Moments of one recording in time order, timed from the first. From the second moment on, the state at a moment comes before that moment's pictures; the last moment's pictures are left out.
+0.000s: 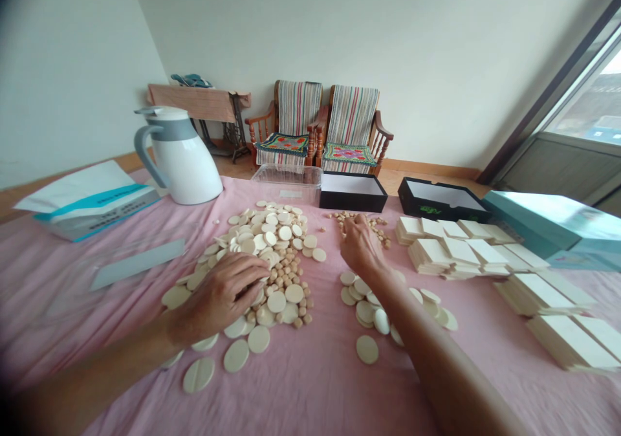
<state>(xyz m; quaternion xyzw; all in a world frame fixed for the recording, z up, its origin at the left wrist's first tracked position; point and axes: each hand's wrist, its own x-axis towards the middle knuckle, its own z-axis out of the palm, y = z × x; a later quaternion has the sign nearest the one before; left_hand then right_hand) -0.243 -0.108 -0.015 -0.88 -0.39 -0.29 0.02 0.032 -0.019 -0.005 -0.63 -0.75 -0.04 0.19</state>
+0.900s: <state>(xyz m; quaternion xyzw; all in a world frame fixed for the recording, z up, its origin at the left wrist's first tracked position) -0.244 -0.109 -0.018 -0.88 -0.38 -0.28 0.03 0.008 -0.054 0.001 -0.47 -0.87 0.12 0.13</state>
